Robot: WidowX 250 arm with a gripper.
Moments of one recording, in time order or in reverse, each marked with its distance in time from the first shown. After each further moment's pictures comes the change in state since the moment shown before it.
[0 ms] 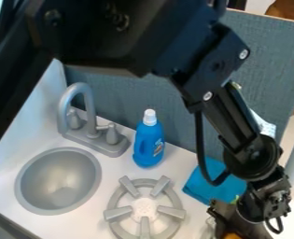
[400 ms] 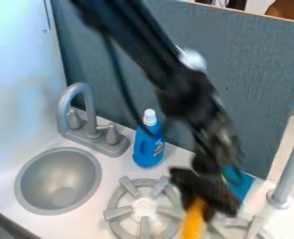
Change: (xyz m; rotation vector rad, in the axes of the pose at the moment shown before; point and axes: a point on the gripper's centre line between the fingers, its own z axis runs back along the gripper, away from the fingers) arm -0.007 0.083 0.062 -0.081 -0.055 0.238
